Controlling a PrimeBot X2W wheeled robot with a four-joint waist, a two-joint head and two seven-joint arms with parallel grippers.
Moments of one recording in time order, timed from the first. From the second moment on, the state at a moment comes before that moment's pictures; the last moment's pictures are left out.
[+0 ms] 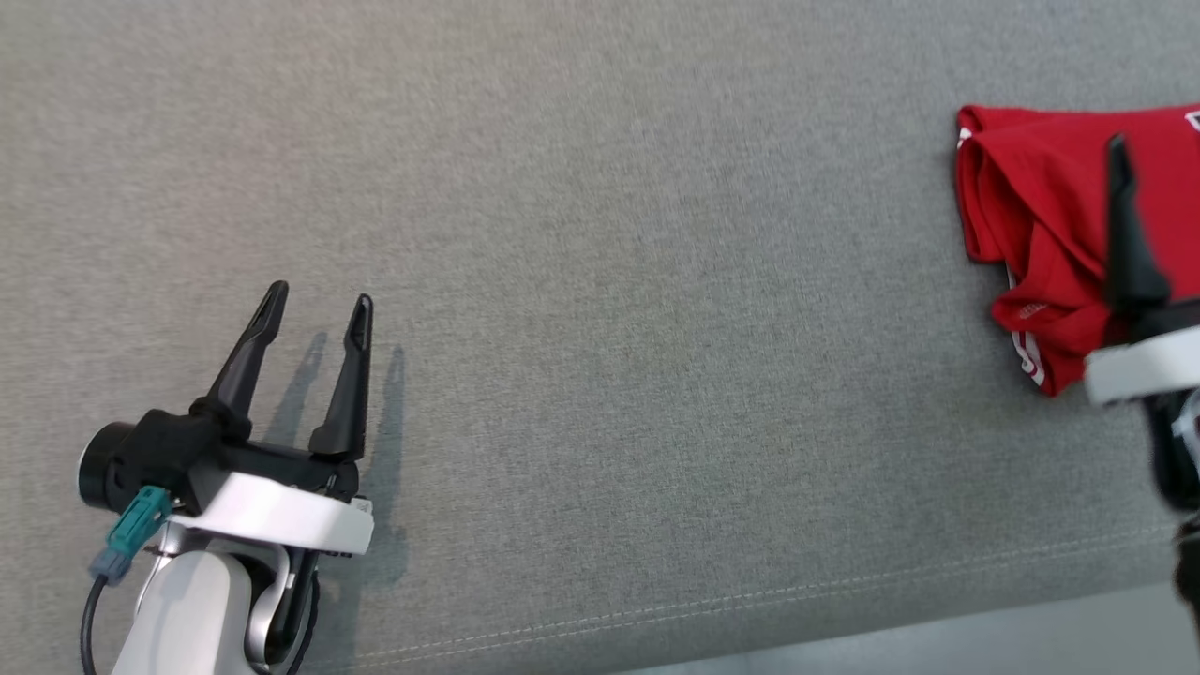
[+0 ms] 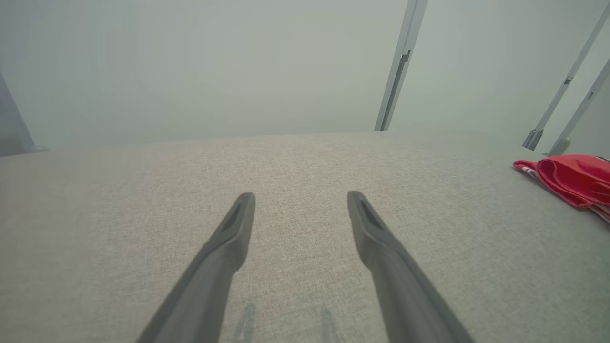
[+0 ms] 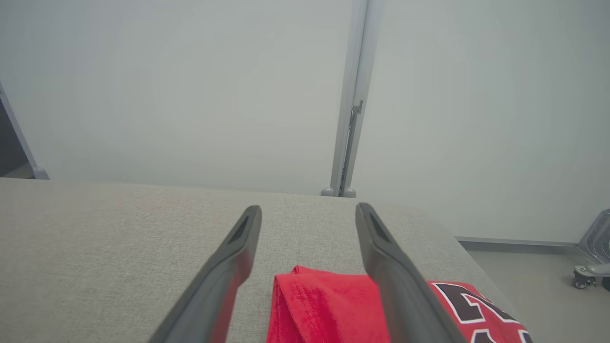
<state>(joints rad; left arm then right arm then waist) -0.23 0.17 -0.11 0.10 -0.26 -0.08 -0.23 -0.50 -0.34 0.05 0.30 0.33 0.13 -0.25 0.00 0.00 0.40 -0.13</state>
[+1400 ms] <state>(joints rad) 0.04 0.18 -0.06 0.24 -0.31 -0.07 -0.25 0.07 -0.09 -0.02 0.14 0.19 0.13 -0.25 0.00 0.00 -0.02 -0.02</state>
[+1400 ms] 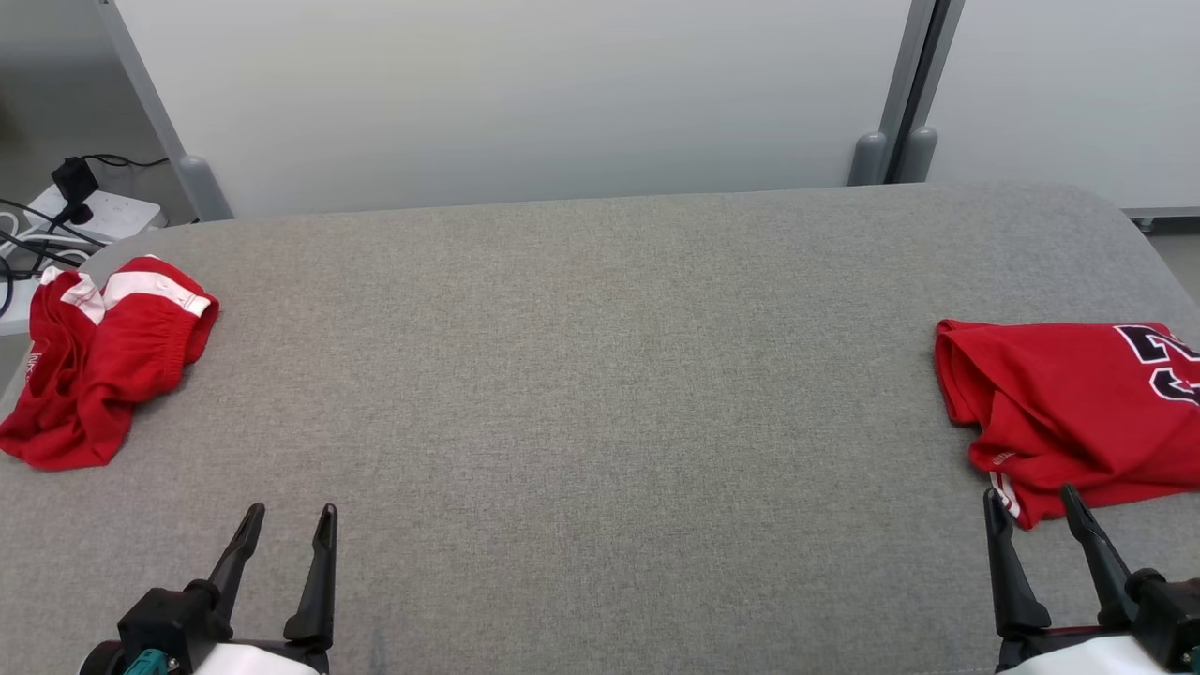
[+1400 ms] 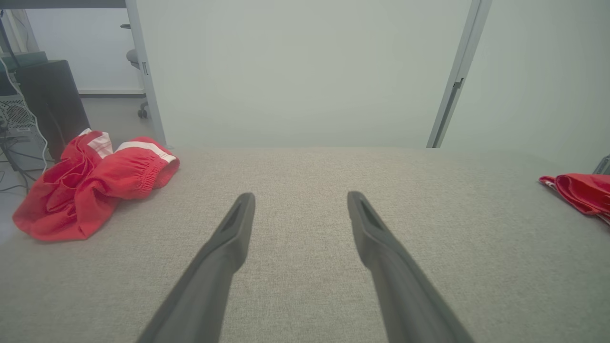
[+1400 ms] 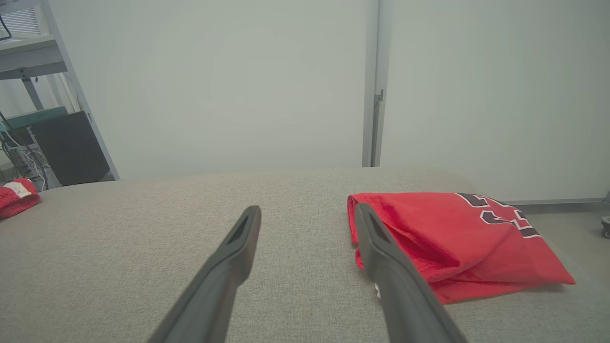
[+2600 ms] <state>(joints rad) 0.03 0.14 -0.02 0.21 -0.31 -0.06 -0.25 0.07 -0.09 0.04 0.12 0.19 0.13 -0.23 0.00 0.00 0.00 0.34</state>
